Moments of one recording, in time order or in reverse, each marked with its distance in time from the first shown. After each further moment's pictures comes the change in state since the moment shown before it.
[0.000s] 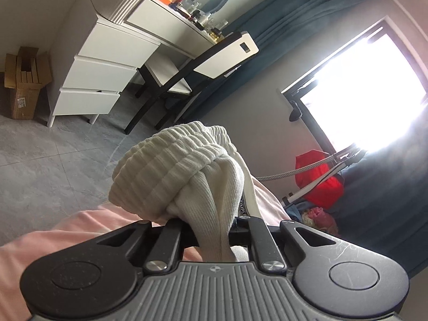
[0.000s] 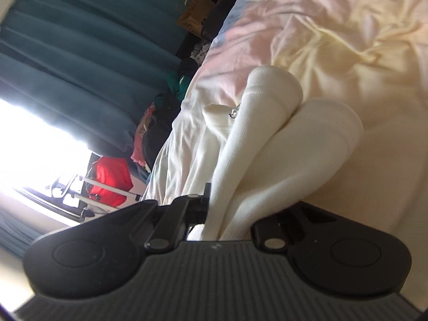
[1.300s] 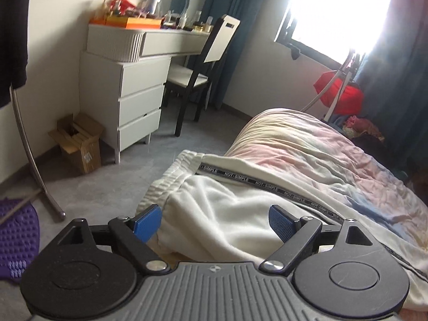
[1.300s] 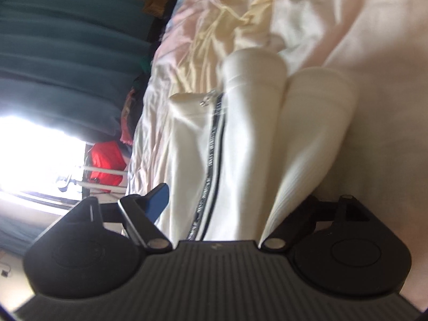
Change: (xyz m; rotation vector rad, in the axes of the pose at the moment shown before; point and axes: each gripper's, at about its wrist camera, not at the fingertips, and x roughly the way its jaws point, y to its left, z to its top) left arm -0.238 0.052 -0.039 0.559 0.092 0.209; right arm -0.115 -0.075 -0.051 0.151 0.129 -0.020
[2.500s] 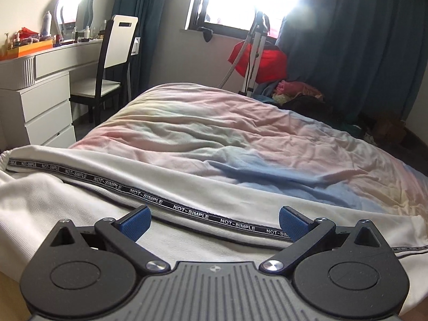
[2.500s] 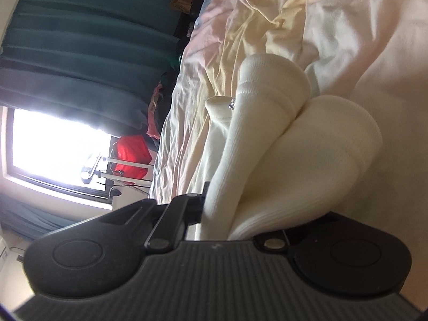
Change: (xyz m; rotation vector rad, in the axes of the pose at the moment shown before) left arm 0.114 -0.294 -0.097 0.211 0.011 -0.173; right arm -0.001 0.002 0.018 -0.018 0.023 0.108
